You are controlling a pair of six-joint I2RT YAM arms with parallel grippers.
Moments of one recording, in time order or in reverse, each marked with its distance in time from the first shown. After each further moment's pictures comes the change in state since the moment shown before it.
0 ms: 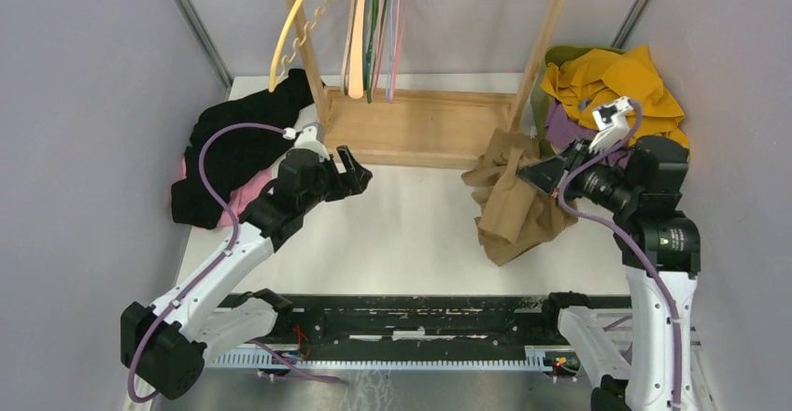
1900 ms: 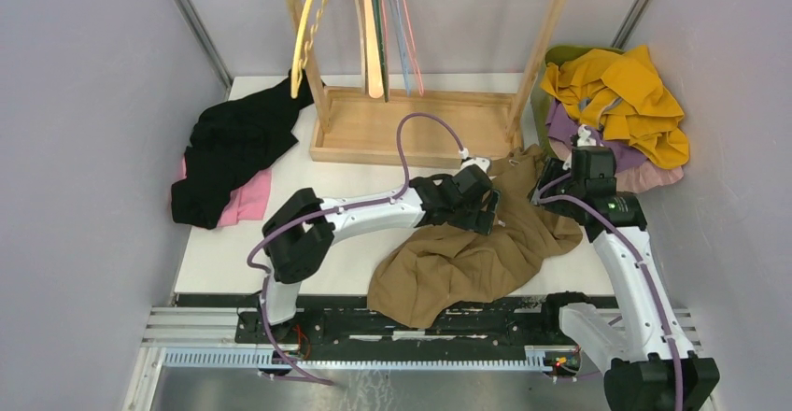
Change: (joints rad) left arm -0.580 0.944 0.716 -0.167 -0.074 -0.029; right arm 0.150 0.098 -0.422 0.061 0.670 -0.052
